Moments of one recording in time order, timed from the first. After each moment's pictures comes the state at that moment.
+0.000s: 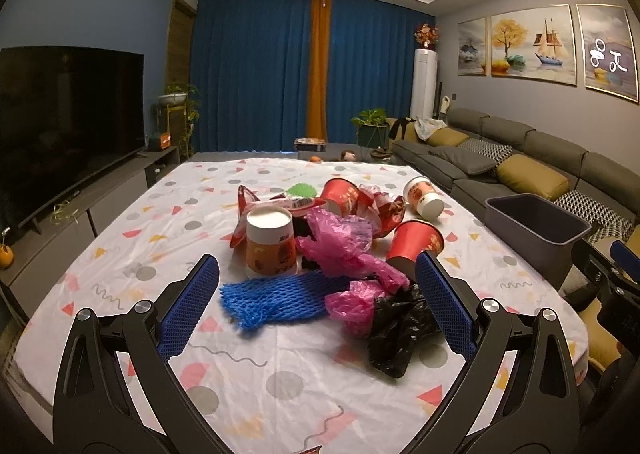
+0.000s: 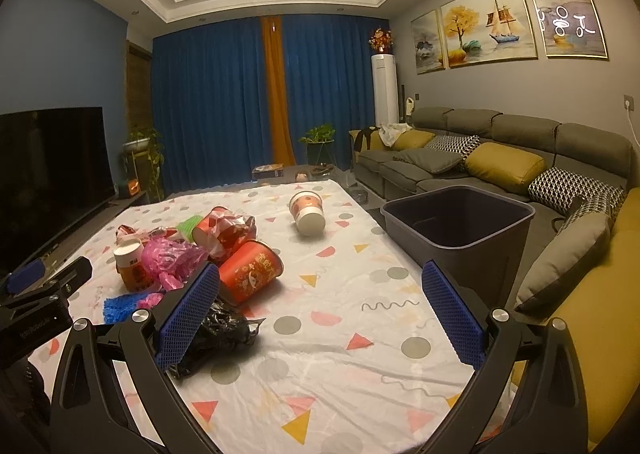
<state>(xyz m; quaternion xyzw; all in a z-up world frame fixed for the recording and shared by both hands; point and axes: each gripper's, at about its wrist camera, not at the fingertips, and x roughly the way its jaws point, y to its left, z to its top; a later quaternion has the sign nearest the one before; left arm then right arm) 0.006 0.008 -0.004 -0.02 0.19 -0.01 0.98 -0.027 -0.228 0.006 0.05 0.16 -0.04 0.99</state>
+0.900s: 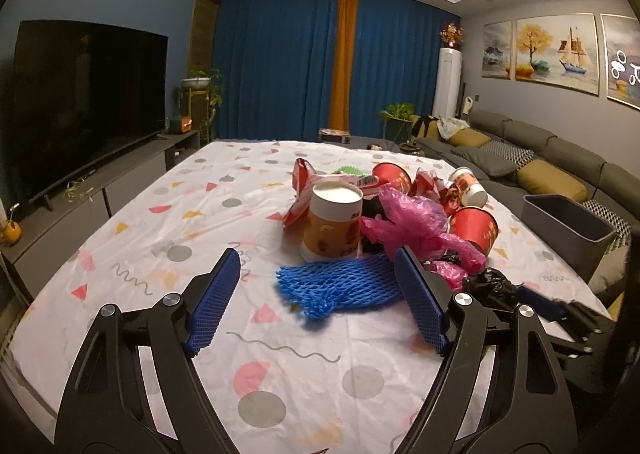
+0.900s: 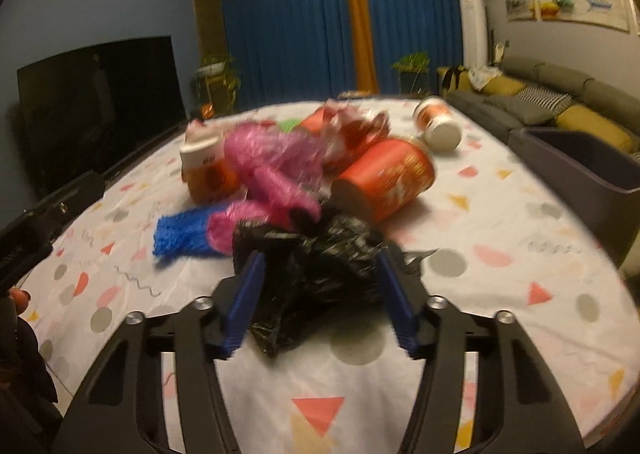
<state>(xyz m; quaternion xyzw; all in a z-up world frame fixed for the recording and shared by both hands) 0.019 0.066 -0.038 -0.05 0.20 0.02 0.98 0.047 -0.133 -0.074 0.03 0.29 0.12 0.95</state>
